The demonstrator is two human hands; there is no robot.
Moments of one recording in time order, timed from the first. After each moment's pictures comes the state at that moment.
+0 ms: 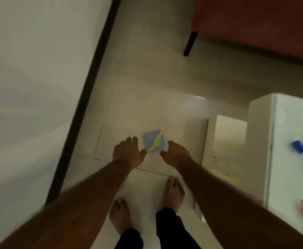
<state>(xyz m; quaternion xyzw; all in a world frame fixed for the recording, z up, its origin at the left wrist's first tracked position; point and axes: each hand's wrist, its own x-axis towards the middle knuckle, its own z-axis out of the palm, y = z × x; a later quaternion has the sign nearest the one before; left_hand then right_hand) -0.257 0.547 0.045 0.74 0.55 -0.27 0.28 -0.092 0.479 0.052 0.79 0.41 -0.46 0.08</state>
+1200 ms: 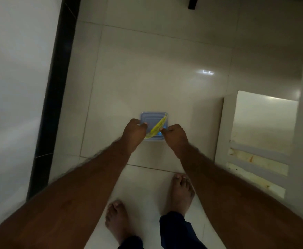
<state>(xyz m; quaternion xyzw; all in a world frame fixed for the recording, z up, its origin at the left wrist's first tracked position) -0.197 0.577 -0.101 0.47 0.71 -0.04 0.52 -0.075 0.498 -0.125 0.85 0.18 -0.46 -0.16</state>
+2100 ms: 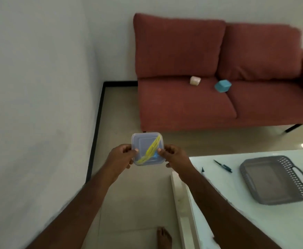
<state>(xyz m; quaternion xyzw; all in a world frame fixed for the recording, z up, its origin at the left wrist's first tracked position) -0.175 0.606 0.598 0.64 0.48 0.10 0.60 -0.007 0.475 0.588 0.74 0.22 -0.42 -0.48</state>
